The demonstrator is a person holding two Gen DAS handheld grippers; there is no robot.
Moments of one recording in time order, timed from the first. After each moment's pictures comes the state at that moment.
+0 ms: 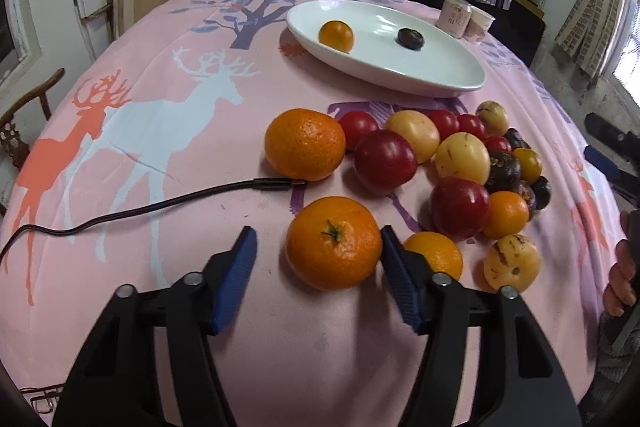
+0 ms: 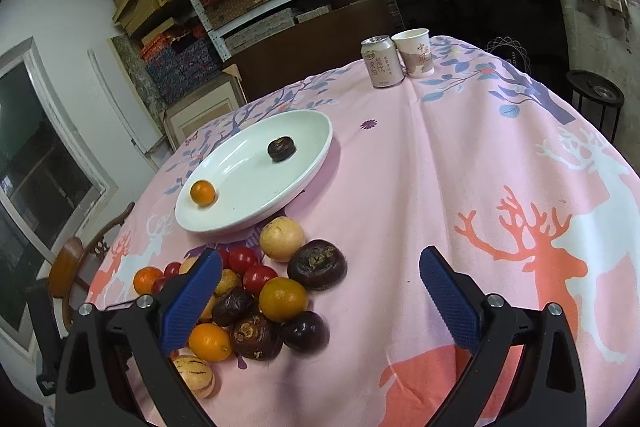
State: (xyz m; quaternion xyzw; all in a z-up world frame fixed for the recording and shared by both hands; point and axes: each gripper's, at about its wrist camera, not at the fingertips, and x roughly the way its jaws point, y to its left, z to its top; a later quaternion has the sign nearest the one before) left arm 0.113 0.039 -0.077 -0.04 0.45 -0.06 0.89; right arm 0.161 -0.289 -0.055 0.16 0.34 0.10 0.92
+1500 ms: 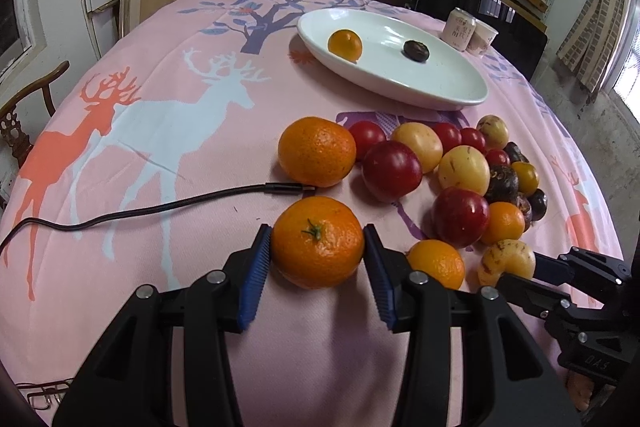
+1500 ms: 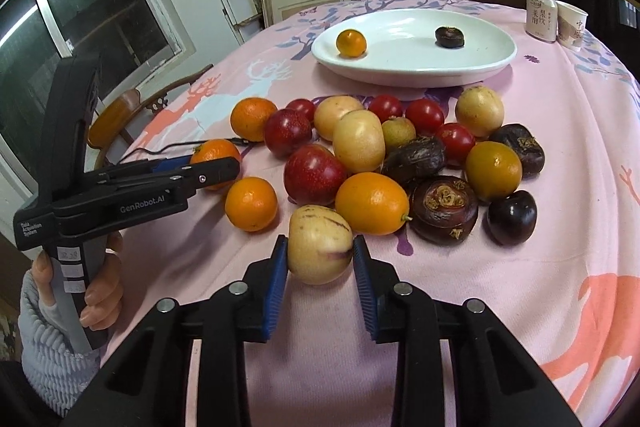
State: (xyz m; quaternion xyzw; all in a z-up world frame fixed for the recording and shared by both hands) left arm 0.107 0.050 -0.071 -0.05 0.44 -0.04 0.90; right arm 0.116 -0.168 -0.086 0.02 0.43 0.28 0.86
